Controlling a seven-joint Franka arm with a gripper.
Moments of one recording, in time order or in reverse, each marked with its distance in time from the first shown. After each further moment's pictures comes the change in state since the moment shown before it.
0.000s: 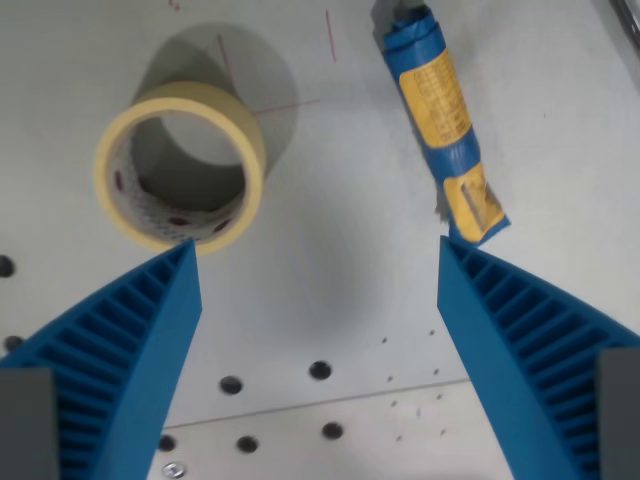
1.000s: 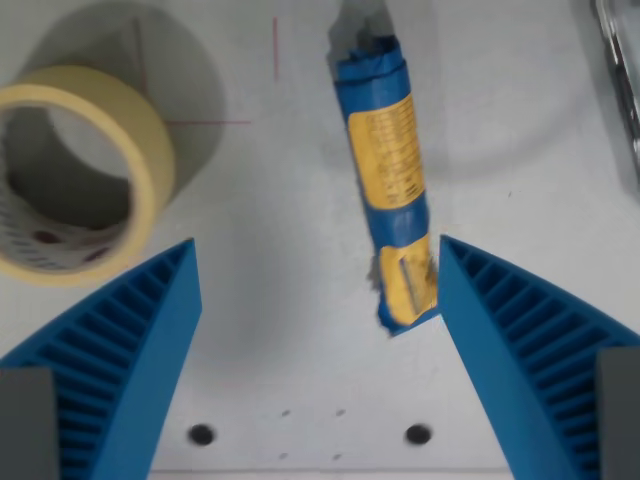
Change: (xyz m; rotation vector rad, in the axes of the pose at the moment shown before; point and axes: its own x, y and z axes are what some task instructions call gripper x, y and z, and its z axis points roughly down) arm 0.001 0.040 0.077 -0.009 0.002 -0.203
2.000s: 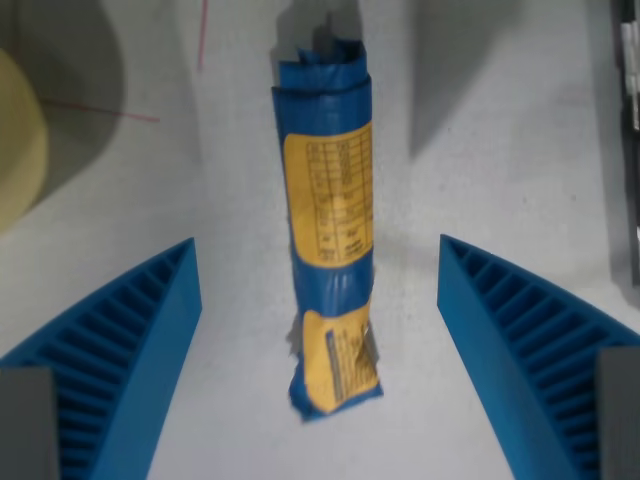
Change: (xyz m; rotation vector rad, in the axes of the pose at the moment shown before) arm -0.007 0.029 0.075 -0.011 -0.004 -0.163
